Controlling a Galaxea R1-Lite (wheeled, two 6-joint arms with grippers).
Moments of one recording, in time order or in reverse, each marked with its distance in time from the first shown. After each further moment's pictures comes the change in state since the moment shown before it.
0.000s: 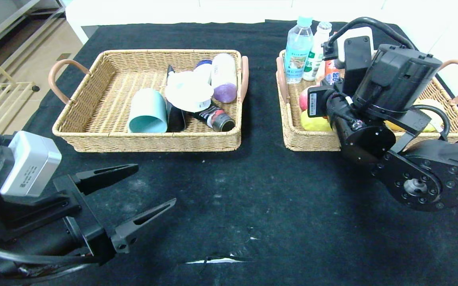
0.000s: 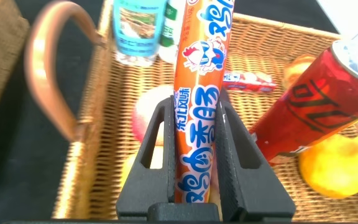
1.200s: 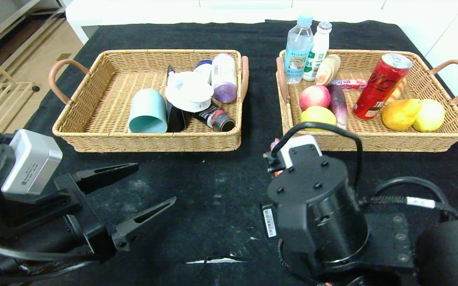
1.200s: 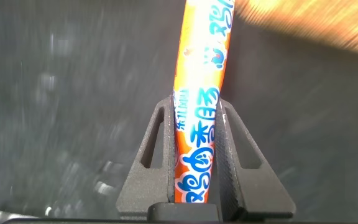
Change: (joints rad) left arm 0.003 0.004 -0.004 0.001 0.000 -0.004; right arm 0.431 -0.119 0.170 0.689 -0.136 0.570
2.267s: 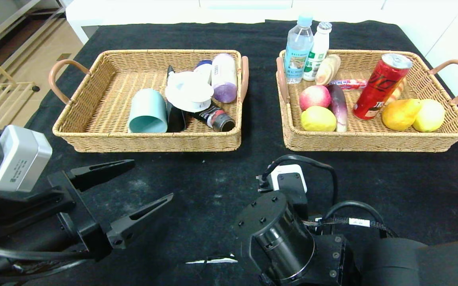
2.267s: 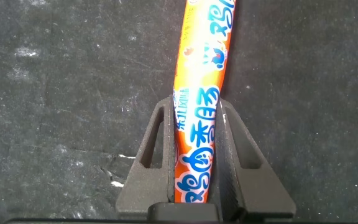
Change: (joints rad) left arm 0.003 -0.015 -0.006 -0.002 0.002 -0.003; right arm 0.009 0.139 0.011 0.019 -0.004 0.256
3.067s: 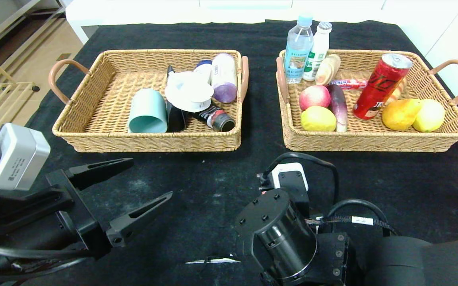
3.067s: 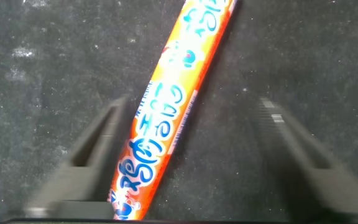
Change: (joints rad) left arm 0.001 -0.002 -0.002 -0.003 0.006 0.000; right arm 0.005 -0.010 -0.004 0.003 0.001 -0.003
